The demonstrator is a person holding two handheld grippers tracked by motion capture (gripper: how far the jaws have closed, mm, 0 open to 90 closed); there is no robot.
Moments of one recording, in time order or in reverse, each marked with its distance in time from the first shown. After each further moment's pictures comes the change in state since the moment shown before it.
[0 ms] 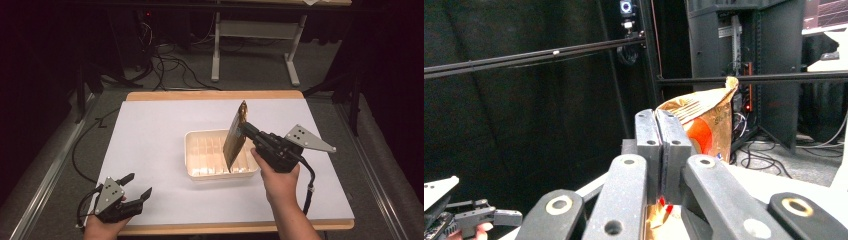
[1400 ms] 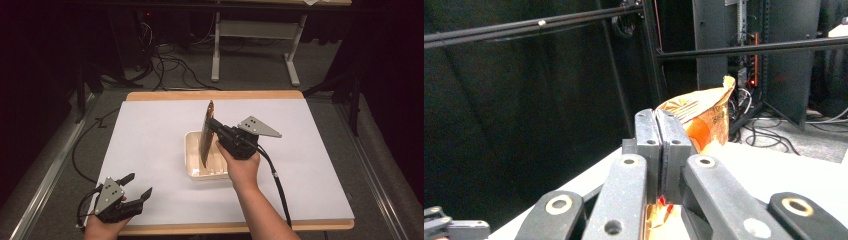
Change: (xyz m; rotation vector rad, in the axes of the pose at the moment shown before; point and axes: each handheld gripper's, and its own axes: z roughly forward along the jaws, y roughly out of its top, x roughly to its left) left arm 0.000 0.000 0.000 -0.008 -0.006 -0.008; right arm 0.009 -0.036 0.089 0.088 -0.017 0.019
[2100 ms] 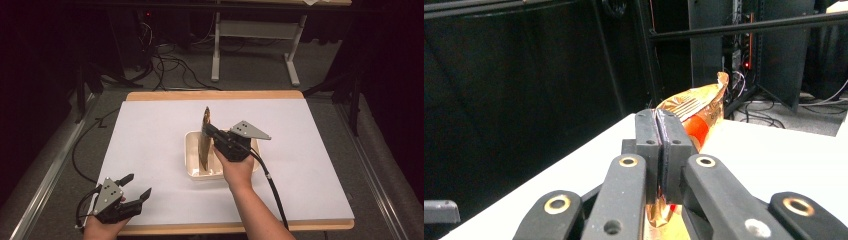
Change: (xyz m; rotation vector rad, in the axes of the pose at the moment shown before) left arm 0.001 -0.001 -0.002 0.006 -0.001 -0.001; right arm -0.006 -0.027 0.016 0.061 -0.032 0.006
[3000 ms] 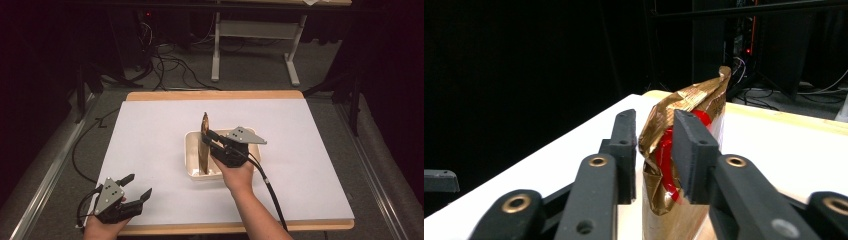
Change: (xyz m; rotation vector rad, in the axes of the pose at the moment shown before) left arm -0.001 0.000 0.001 0.006 -0.002 0.010; right arm 0.005 -0.012 -0.001 0.068 -0.005 -0.033
